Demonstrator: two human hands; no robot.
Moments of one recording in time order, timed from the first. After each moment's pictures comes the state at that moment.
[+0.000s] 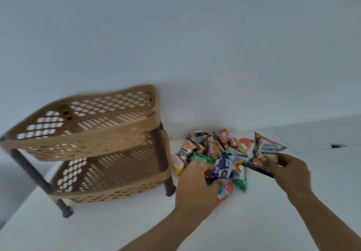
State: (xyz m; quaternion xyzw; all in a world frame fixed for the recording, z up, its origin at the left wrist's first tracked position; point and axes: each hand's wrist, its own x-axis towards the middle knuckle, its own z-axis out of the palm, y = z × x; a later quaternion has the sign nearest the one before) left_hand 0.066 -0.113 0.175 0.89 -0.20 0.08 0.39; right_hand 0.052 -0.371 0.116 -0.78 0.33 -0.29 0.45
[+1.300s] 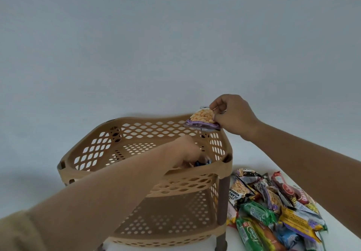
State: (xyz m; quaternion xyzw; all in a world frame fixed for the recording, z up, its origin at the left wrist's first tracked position) left_hand 0.279 0.021 0.314 0.93 -0.03 -0.18 0.33; right_hand 0.271 -0.133 0.354 -0.88 -0.05 -0.25 0.39
